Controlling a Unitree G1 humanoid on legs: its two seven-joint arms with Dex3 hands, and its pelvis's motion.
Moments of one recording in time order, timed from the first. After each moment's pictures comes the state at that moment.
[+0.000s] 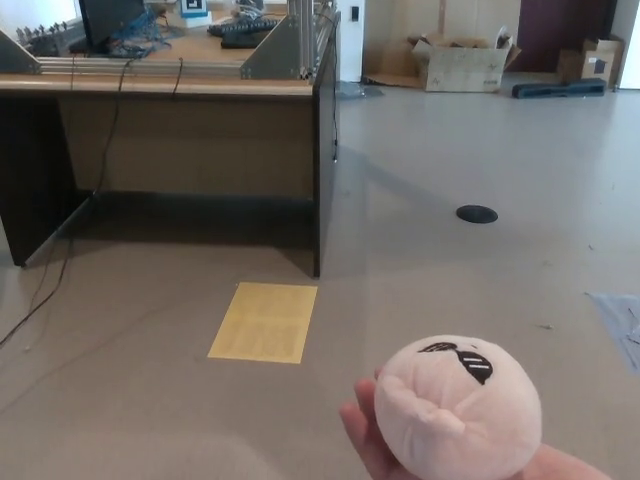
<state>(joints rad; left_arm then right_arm) 0.06 0.45 0.15 0.70 0.09 -0.33 -0.06 -0.14 -0.32 -0.12 0.89 -0.04 -0.24 0.12</state>
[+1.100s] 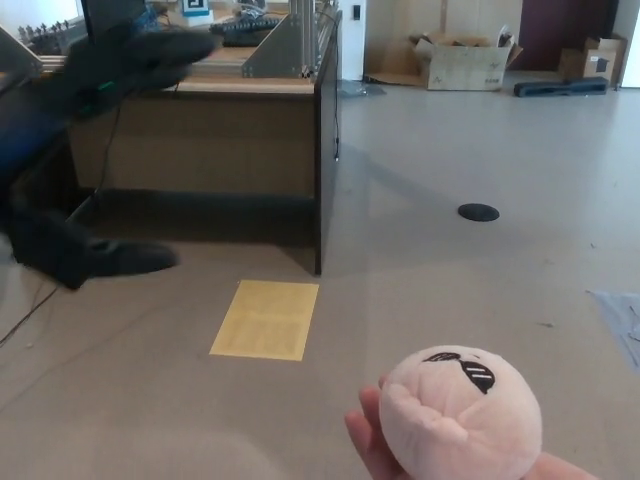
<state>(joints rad) -0.77 0.88 0.04 -0.15 -0.22 -0.14 -0.47 -0.20 -0.31 -0.16 0.96 0.00 -0.39 0.17</state>
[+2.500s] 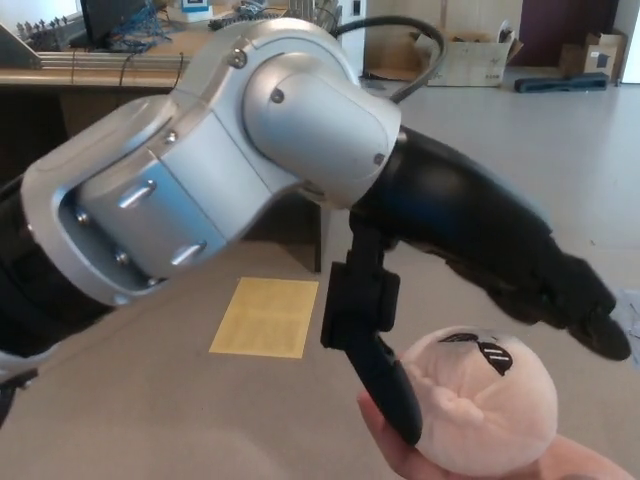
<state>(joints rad) -1.60 0.68 -0.74 -0.21 -0.18 0.41 -1.18 -0.25 -0.31 -0.14 0.98 0.00 -0.40 0.15</state>
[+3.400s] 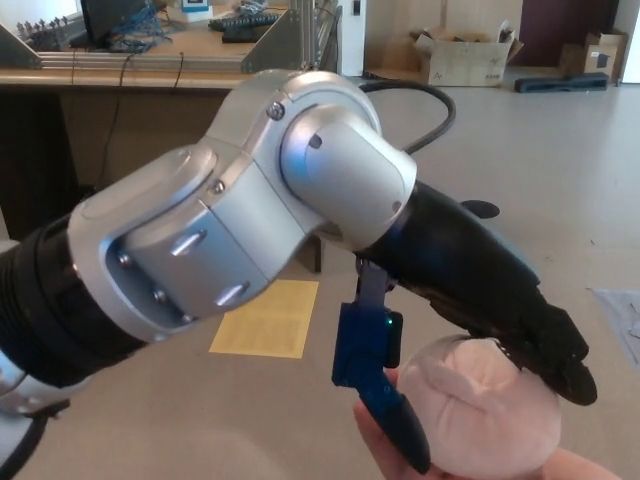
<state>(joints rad) -1.52 0.60 -0.74 -0.23 -0.05 0.48 -1.26 -0.26 -0.33 -0.08 0.97 -0.05 -0.39 0.10</state>
